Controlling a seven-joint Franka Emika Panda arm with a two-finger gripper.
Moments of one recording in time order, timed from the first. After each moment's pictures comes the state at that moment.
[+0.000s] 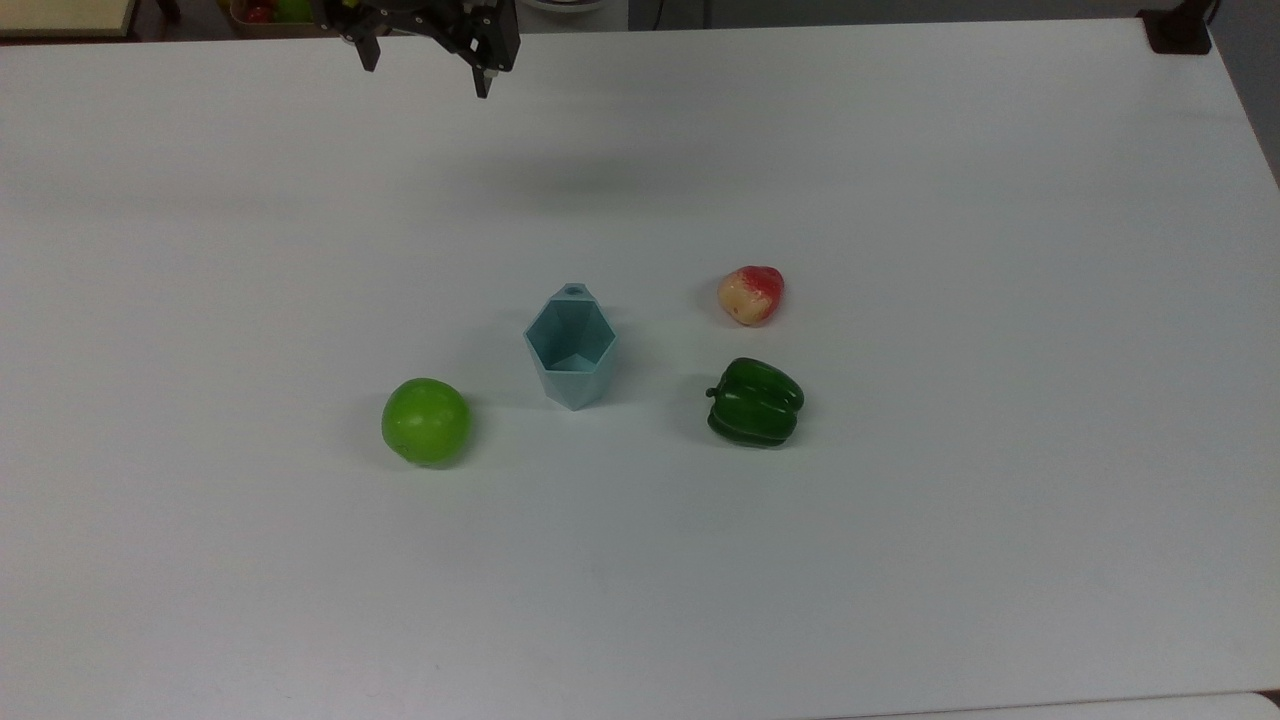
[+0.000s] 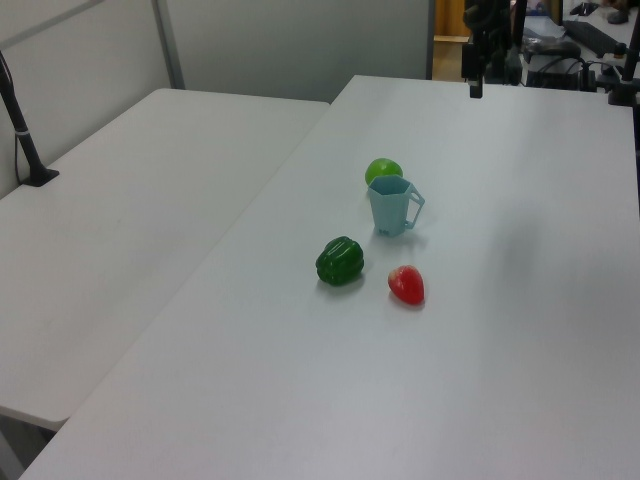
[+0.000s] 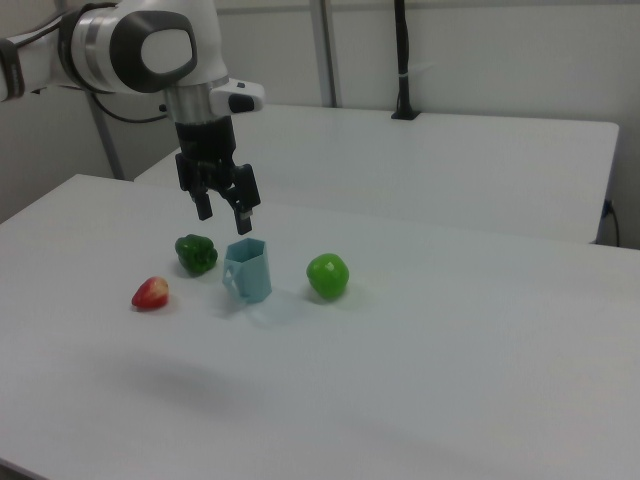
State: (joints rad) arm 0.08 0.12 -0.13 -1.56 -0.04 1.60 0.12
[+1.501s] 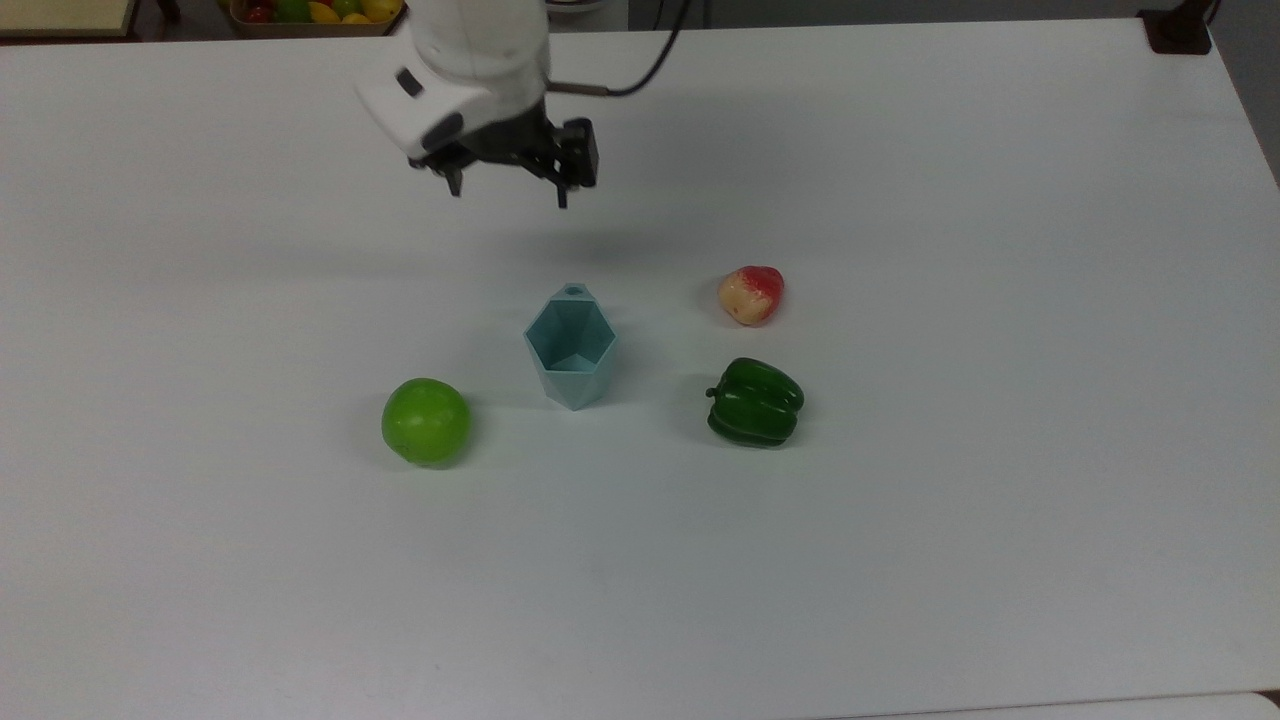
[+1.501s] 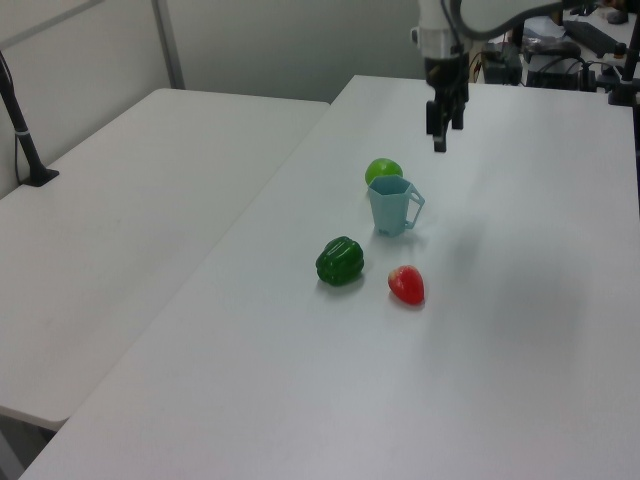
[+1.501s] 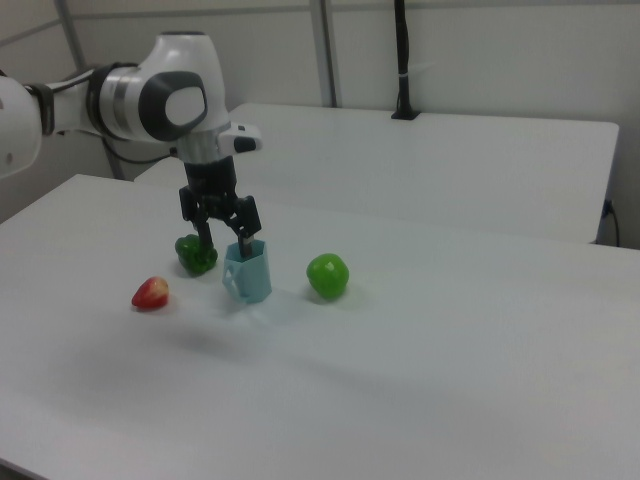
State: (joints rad) arm 0.14 0.29 -0.10 -1.56 -0.01 1.77 0.08
